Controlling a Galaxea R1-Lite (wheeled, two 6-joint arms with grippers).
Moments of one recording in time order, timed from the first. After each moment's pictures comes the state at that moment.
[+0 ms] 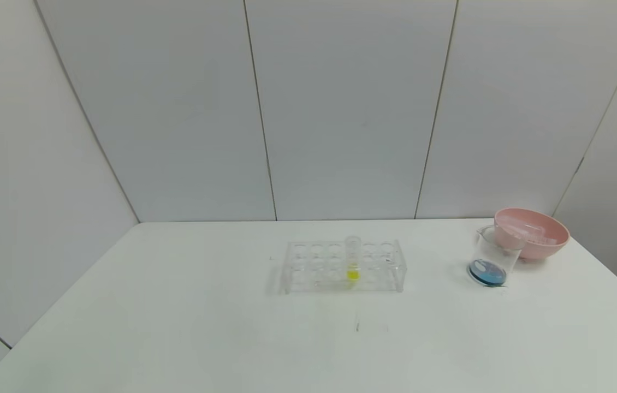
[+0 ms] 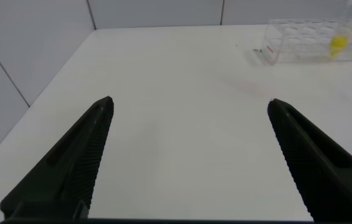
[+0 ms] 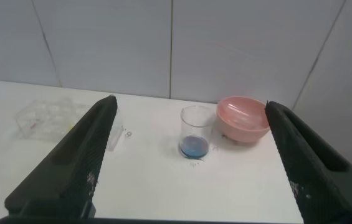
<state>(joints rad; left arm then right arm) 0.00 0.00 0.00 0.00 0.00 0.00 0.12 0.72 -0.46 -0.35 0.00 -0.01</state>
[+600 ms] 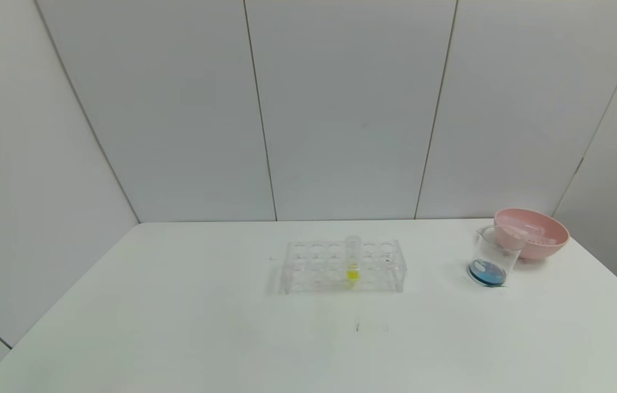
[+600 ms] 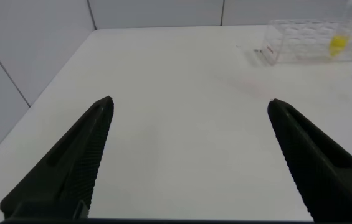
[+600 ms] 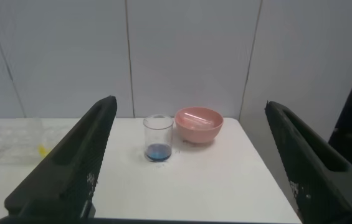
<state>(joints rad) 0.00 0.00 0.00 0.00 0.00 0.00 0.10 0.31 -0.41 -0.16 -0.17 -0.04</state>
